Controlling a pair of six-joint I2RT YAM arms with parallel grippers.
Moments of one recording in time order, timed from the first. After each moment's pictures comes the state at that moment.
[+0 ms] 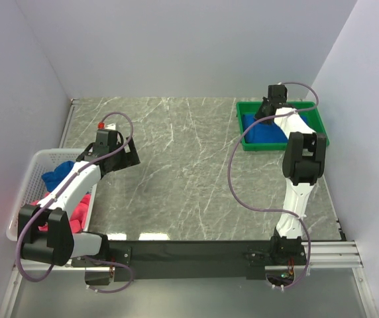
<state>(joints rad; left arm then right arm) -0.18 1.28 0.87 -0.43 -0.05 -0.44 -0.02 2.15 1.74 -0.39 -0.02 0.49</state>
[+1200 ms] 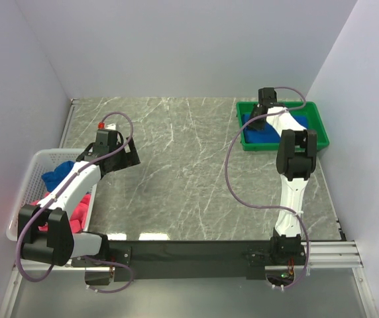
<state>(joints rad) -0.18 1.28 0.87 -0.43 -0.04 -0.44 0.02 2.26 1.83 -0.54 -0.04 0.46</state>
